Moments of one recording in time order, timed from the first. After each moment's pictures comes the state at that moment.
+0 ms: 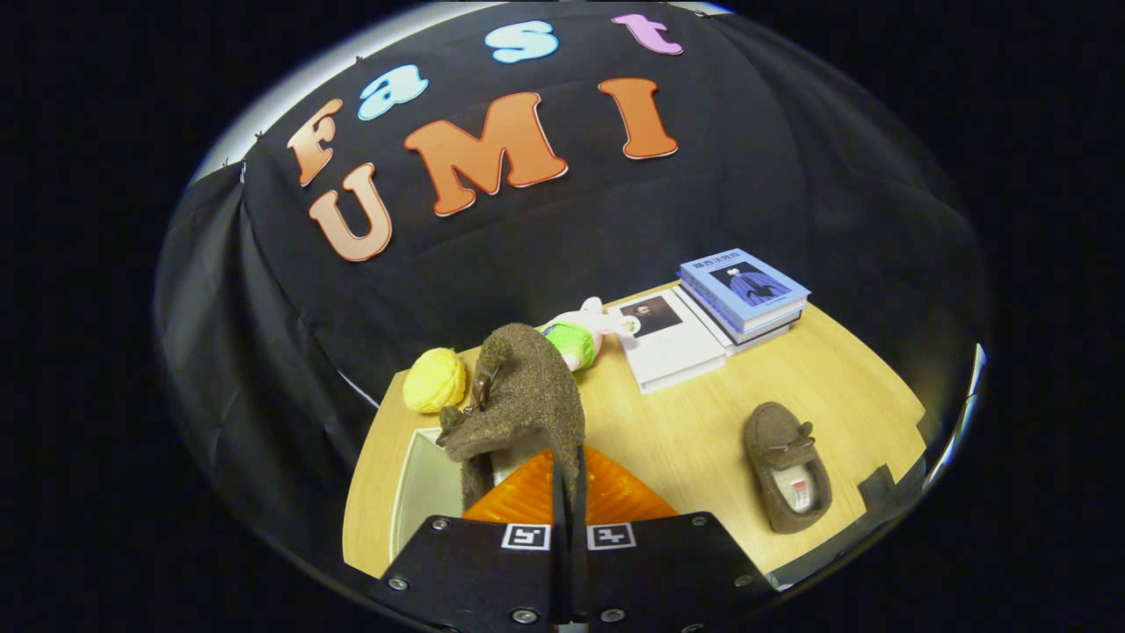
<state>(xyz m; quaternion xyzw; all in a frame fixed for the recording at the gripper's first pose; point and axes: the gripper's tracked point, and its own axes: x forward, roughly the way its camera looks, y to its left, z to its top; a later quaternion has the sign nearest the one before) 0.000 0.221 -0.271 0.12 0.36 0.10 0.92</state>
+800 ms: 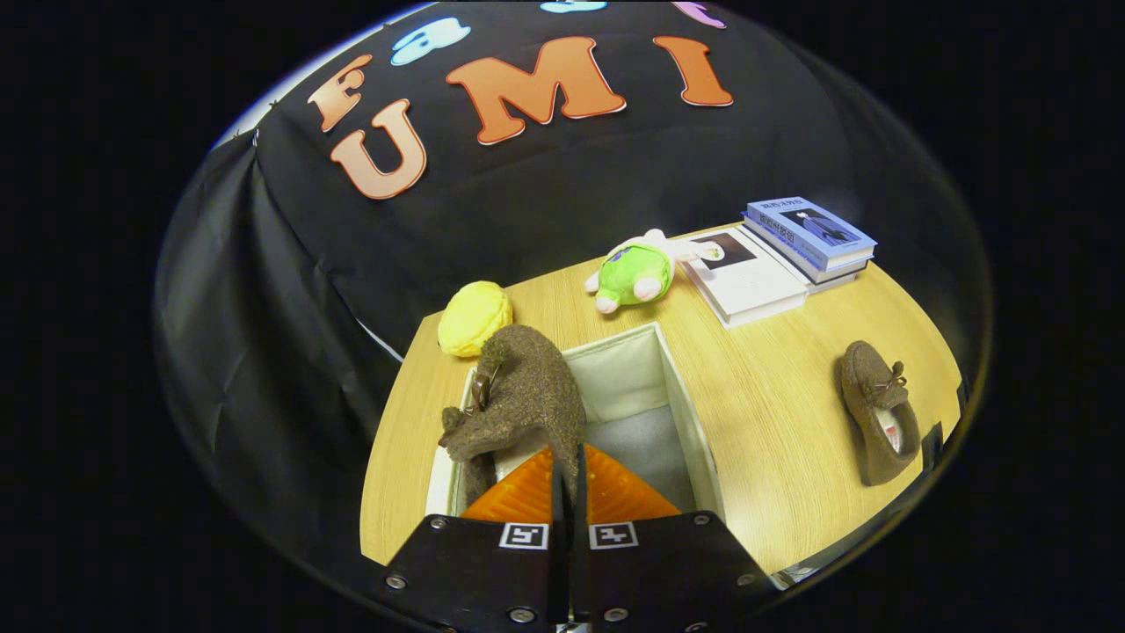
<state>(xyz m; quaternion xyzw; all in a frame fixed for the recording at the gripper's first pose) -0.032 0.326 -0.334 0.10 0.43 0.13 0.89</state>
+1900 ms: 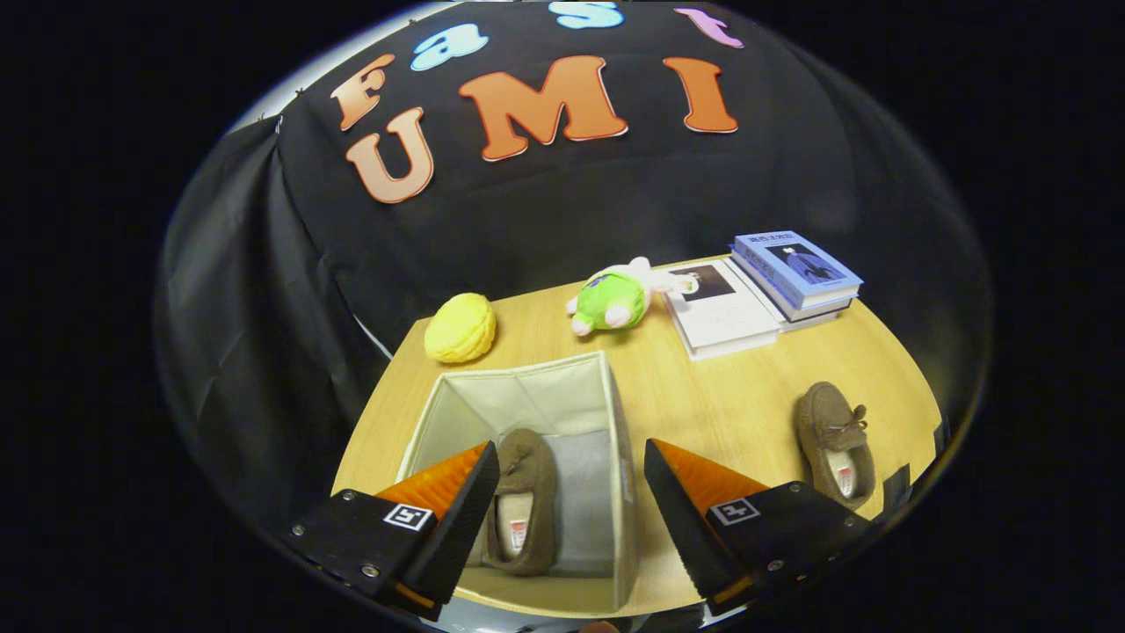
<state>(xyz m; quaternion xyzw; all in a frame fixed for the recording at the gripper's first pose) -0.017 0.244 -0.311 0.08 0.39 0.13 0.91</state>
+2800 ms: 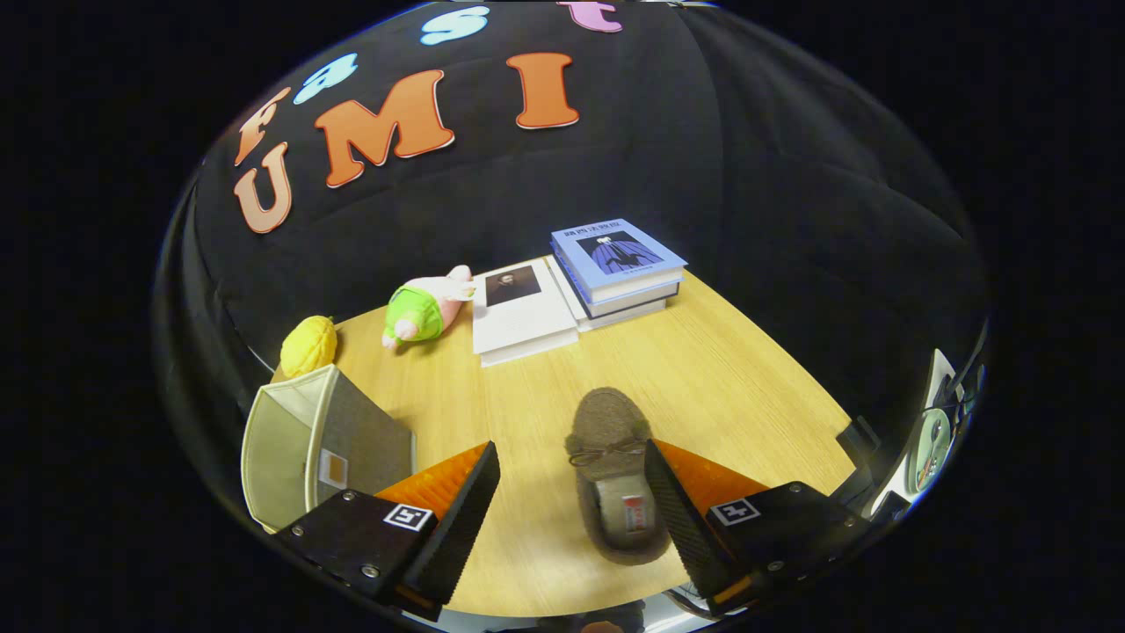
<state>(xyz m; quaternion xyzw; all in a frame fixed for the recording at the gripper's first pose) 0.005 0.008 -0.363 0.05 0.41 -0.02 0.91</state>
